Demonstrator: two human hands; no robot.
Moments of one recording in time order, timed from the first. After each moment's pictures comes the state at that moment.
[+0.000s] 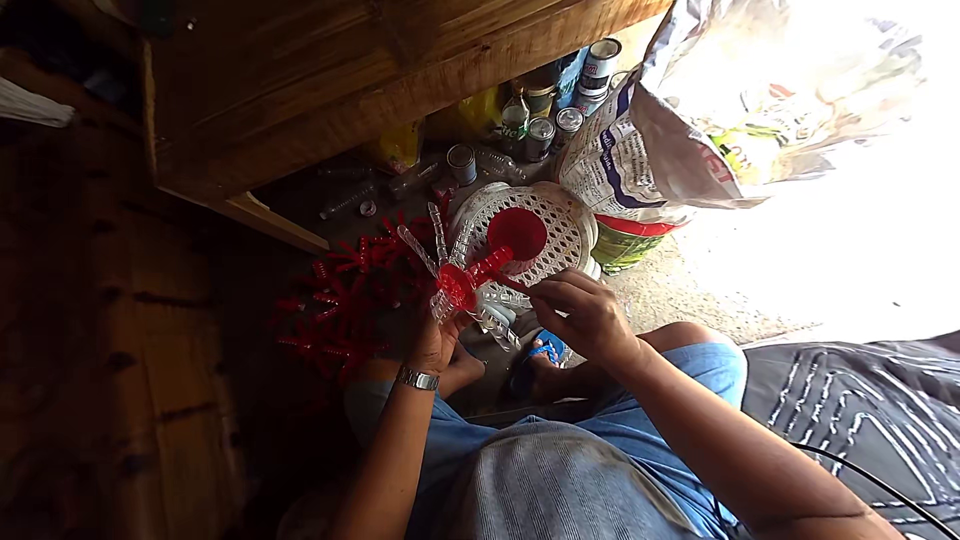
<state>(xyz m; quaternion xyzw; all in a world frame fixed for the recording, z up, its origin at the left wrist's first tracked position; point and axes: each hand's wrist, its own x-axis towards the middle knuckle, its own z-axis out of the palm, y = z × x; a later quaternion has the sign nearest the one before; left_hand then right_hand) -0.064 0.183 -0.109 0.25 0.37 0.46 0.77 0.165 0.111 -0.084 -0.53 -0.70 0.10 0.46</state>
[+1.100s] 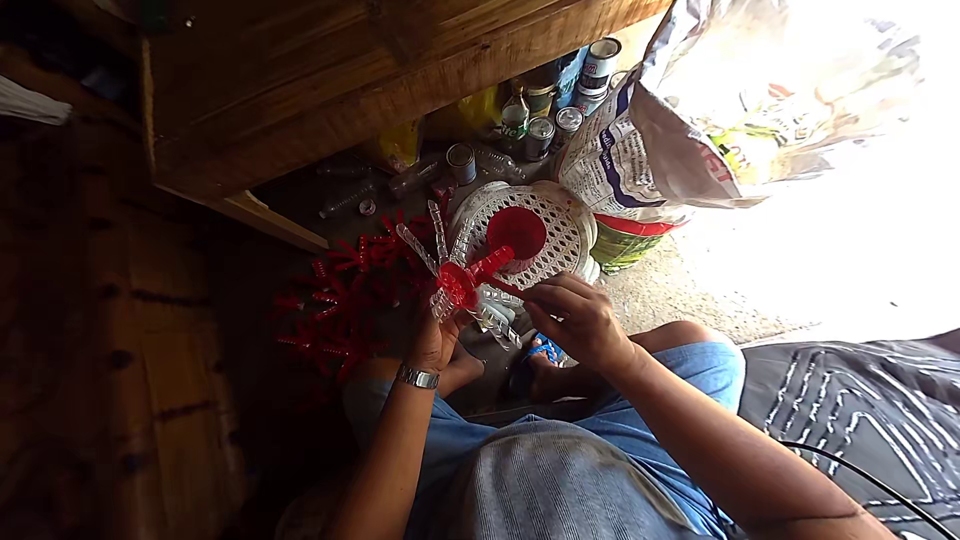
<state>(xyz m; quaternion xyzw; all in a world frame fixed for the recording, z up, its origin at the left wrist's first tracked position) -0.063 0.182 -0.109 0.25 0.36 0.46 0.77 0.157 0.107 -0.081 -0.53 -0.70 0.10 0.47</state>
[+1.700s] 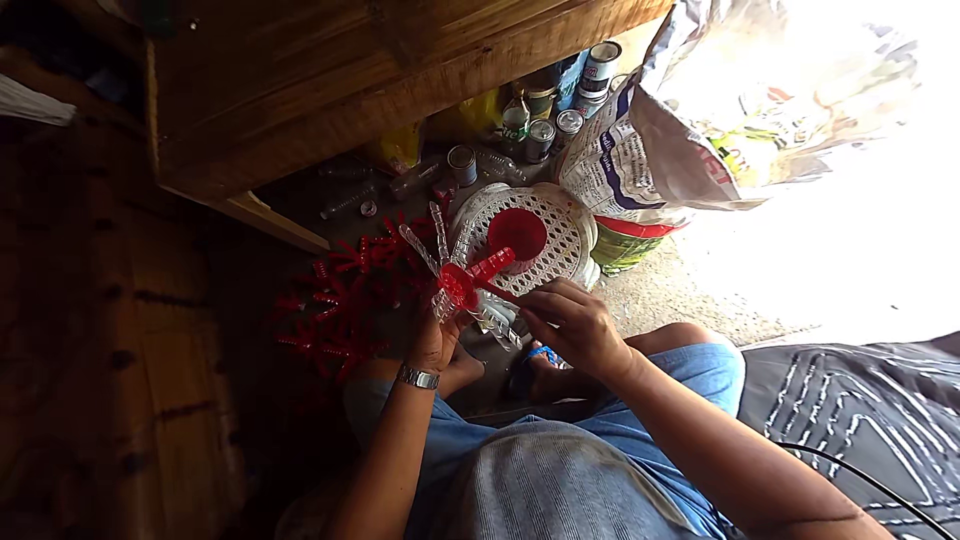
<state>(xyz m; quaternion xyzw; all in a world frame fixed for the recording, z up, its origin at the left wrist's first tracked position) -0.063 0.182 -0.107 0.25 0.36 0.46 0.77 0.151 0.104 -0.079 -0.51 -0.71 0.11 0.47</state>
